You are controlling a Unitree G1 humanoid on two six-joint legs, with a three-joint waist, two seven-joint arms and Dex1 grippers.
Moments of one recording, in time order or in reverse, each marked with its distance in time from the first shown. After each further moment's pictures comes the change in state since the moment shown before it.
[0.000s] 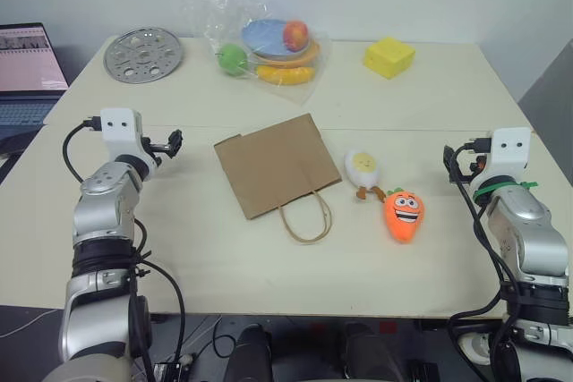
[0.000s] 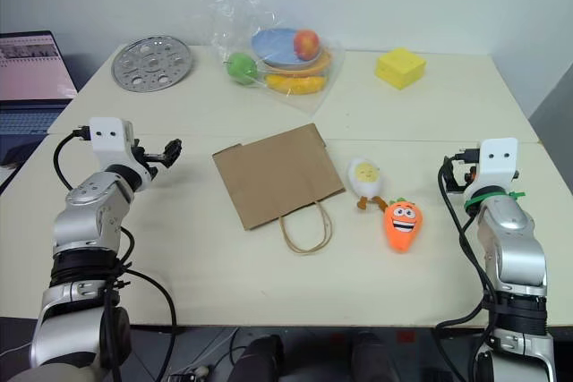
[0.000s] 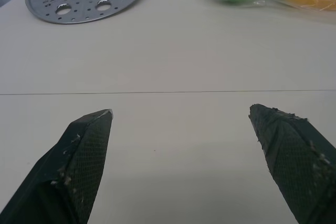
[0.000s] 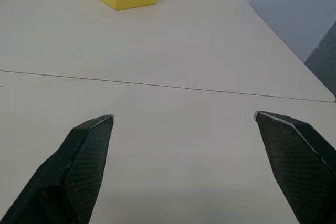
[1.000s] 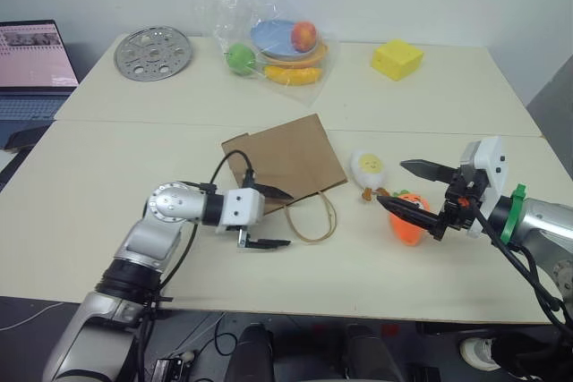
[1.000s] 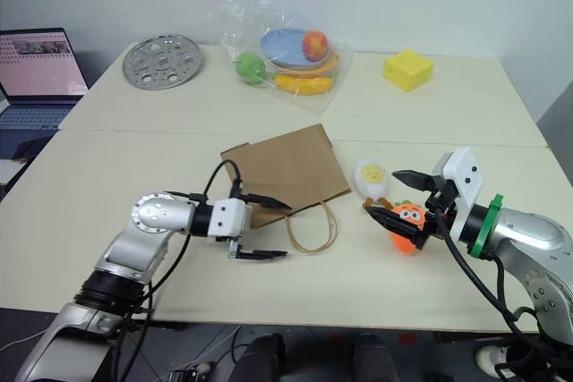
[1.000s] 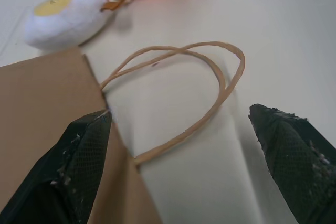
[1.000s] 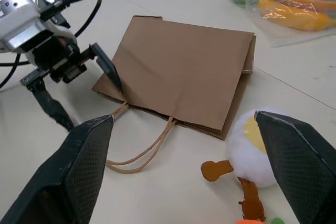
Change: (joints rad) left arm 0.114 0.006 -0.534 -0.219 0.122 -0.605 -0.909; right arm 0.213 -0.298 0.019 -0.553 0.602 0.242 0.522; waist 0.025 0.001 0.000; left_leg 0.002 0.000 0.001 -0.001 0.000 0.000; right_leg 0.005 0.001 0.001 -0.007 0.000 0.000
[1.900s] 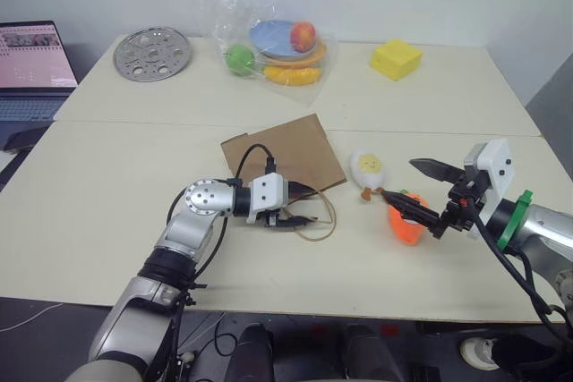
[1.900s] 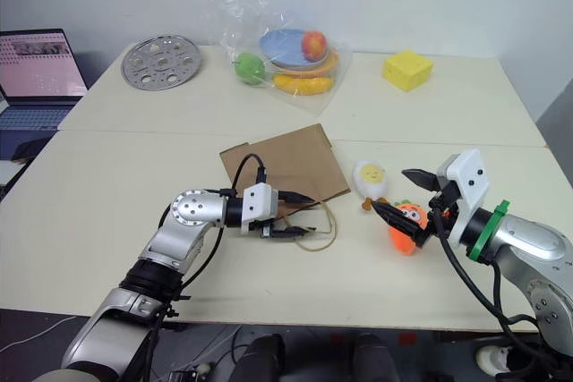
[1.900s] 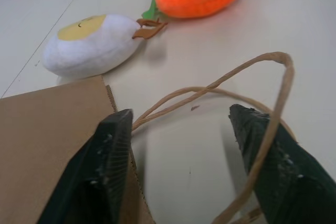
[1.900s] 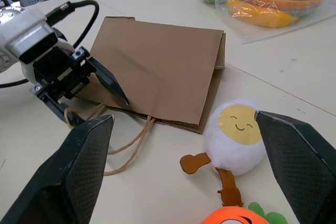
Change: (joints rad) left arm -0.085 -0.134 0.022 0.071 -0.086 0.143 0.068; right arm 0.029 0.011 -0.014 -0.018 0.009 -0.007 -0.093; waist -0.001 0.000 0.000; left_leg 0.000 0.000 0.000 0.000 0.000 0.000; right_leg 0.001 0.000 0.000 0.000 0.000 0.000
